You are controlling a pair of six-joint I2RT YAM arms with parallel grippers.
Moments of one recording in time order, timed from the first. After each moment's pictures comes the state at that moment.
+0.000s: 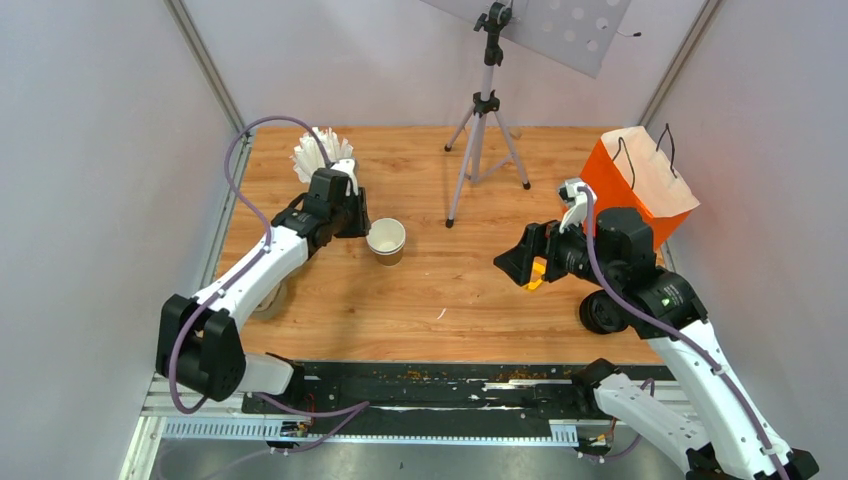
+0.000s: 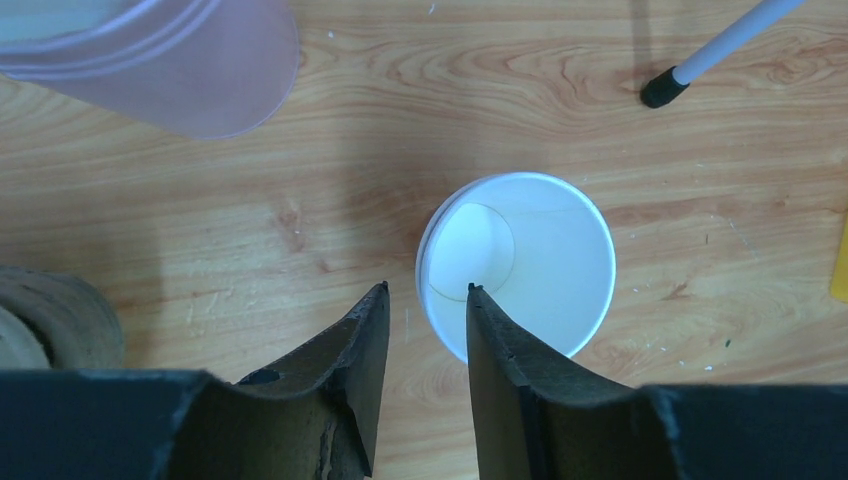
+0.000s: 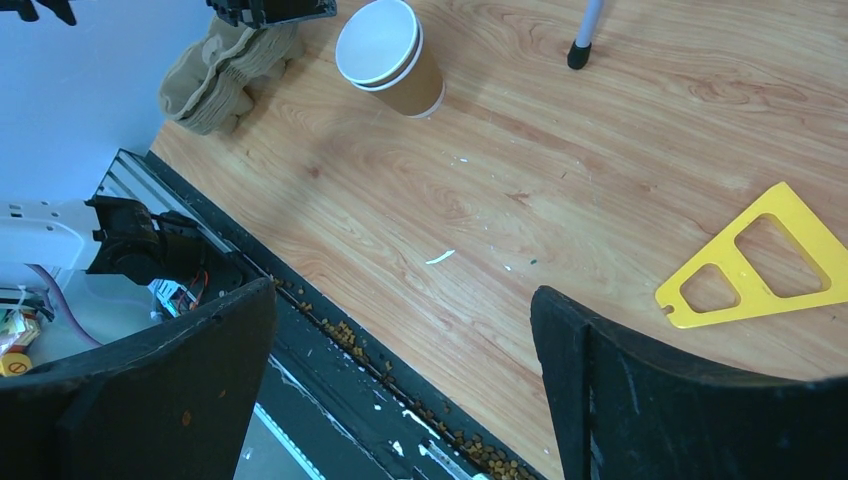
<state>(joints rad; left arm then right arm) -0.39 1.34 1.04 -0.43 -0.04 -0.34 0.49 0.78 1.07 -0.72 -0.29 0.34</state>
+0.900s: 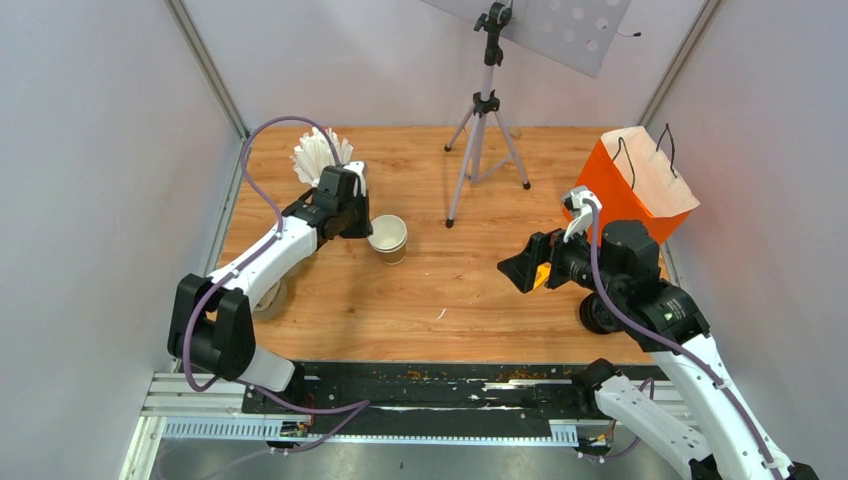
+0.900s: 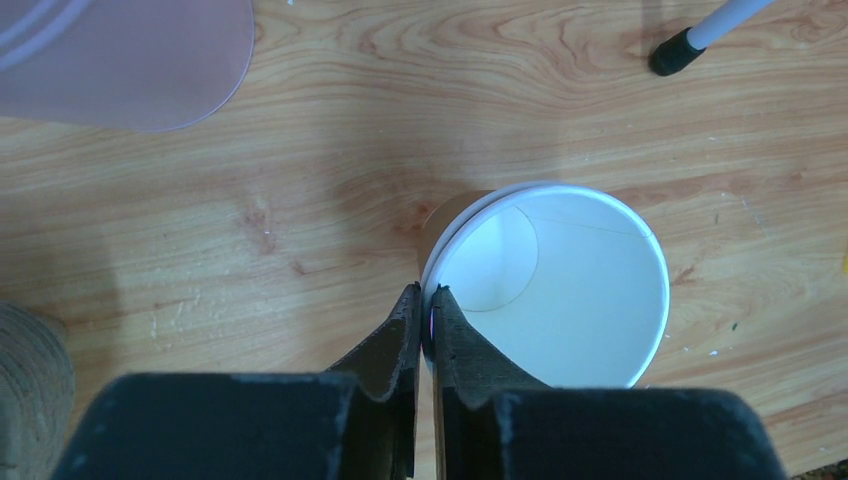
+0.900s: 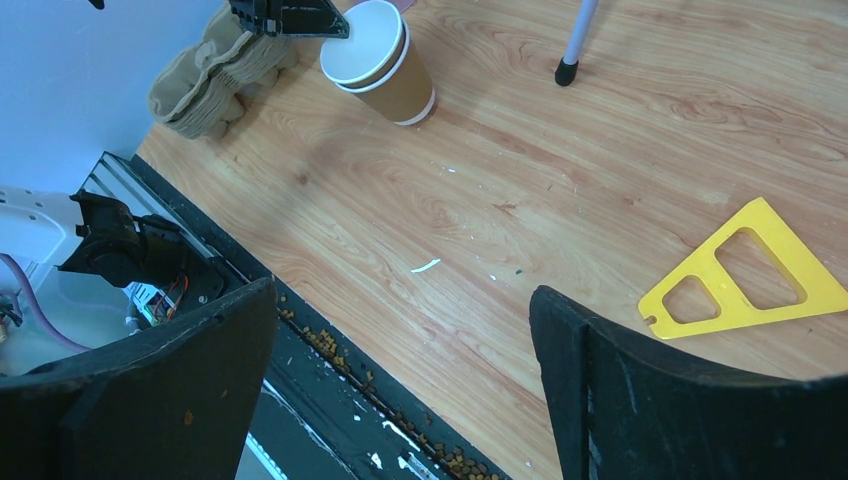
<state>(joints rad) -0.39 1.46 1.06 -0.43 0.03 -0.33 0.49 0.70 0.99 -0.67 -0.28 0.30</state>
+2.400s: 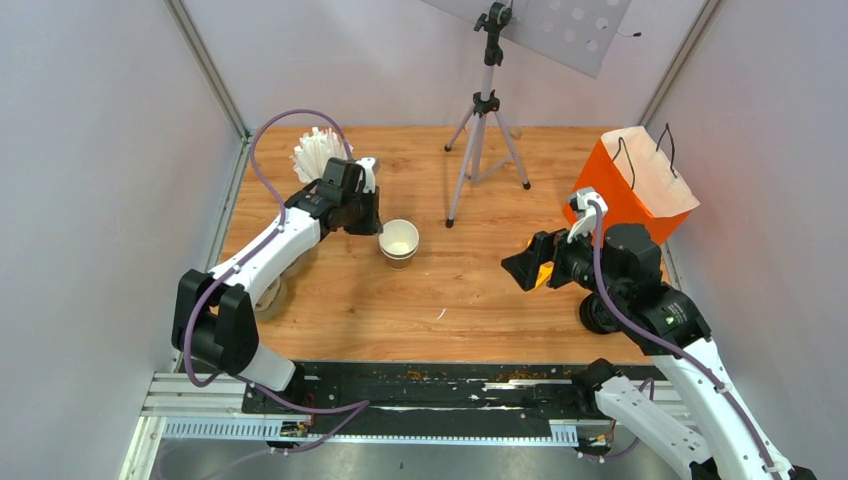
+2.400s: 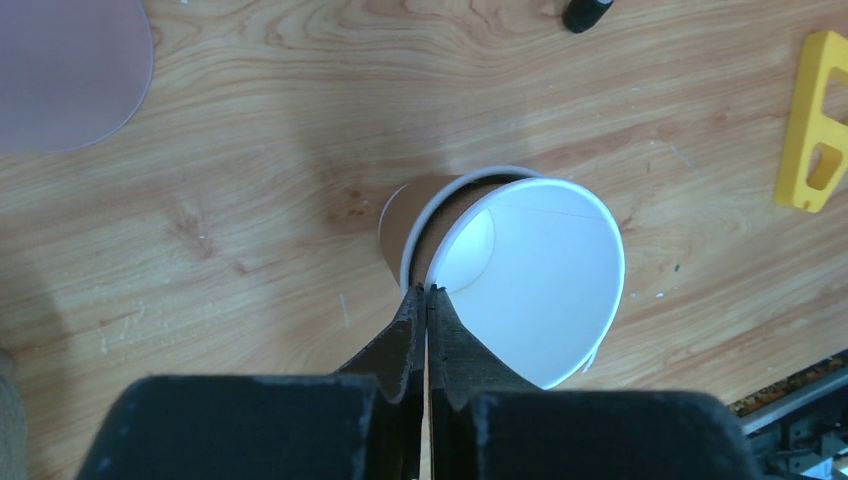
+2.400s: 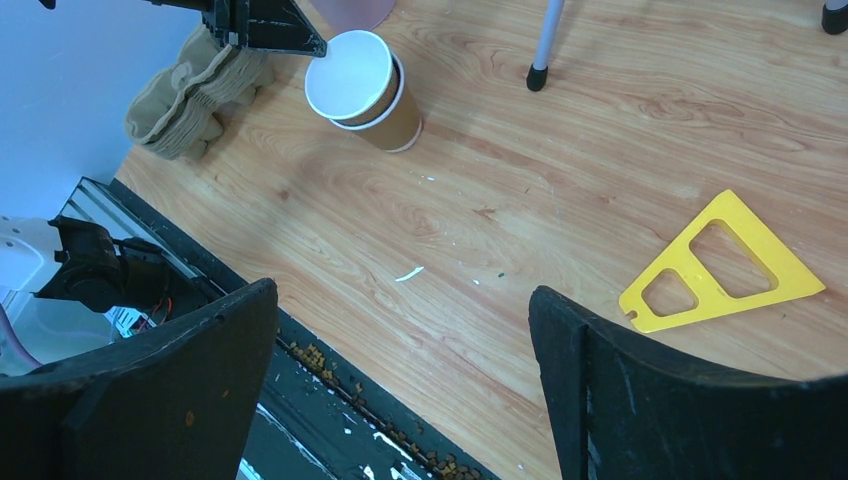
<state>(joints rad) -0.41 1.49 1.16 -0.53 0.14 -0.29 0.49 0.69 0.98 -0.66 -0.22 0.32</state>
